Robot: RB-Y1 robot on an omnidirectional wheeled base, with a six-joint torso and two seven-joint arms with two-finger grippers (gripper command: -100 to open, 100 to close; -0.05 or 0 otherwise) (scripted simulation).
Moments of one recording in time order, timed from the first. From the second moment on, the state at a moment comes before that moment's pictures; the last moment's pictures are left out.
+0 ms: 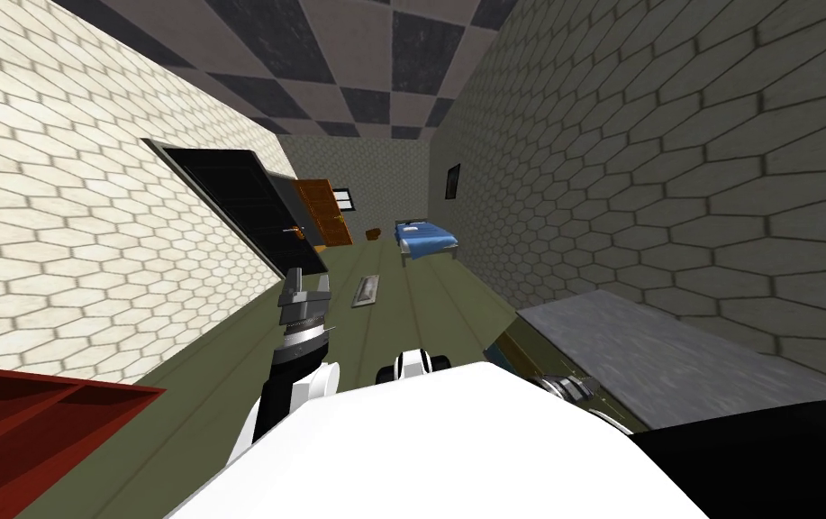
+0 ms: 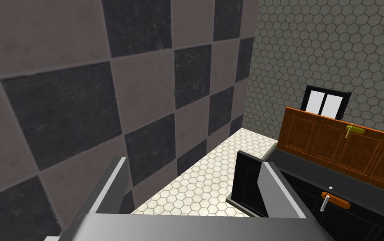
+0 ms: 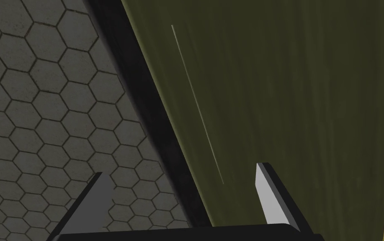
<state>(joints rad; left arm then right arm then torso) 0.52 -0.03 -0.05 -2.39 -0.10 -0.38 0.10 0.12 -0.41 0.32 -0.52 1.20 1.28 0.14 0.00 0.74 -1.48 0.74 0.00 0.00</state>
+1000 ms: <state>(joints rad) 0.52 -0.03 -0.05 -2.39 -0.10 -0.38 0.10 0.25 -0.41 0.29 -0.49 1.07 1.28 0.03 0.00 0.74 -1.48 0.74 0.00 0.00</state>
